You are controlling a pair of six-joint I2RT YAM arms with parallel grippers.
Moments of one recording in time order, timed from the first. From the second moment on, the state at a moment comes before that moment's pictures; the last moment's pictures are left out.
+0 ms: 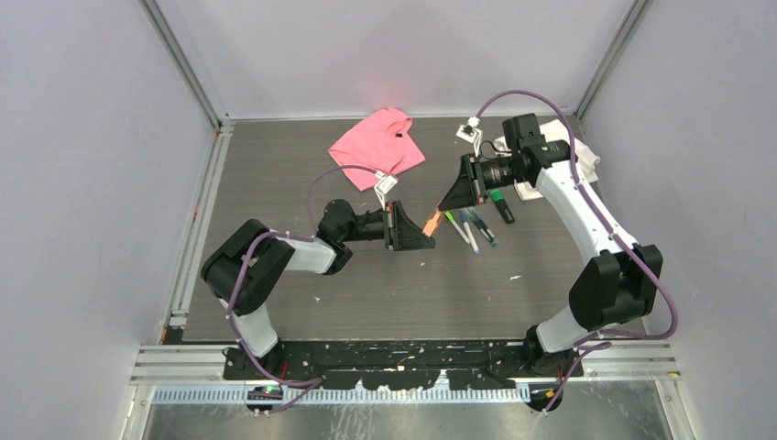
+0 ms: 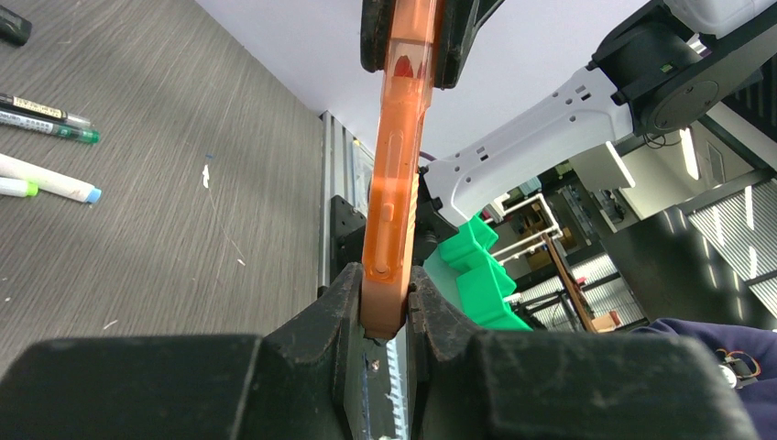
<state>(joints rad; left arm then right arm) -0.67 1.75 0.71 1.28 0.89 -1.07 0.21 1.54 1.42 -0.91 -1.13 -0.18</state>
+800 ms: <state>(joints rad) -0.67 1.63 0.75 1.17 0.82 -0.92 0.25 1.52 1.50 -1.08 -1.01 -0.31</state>
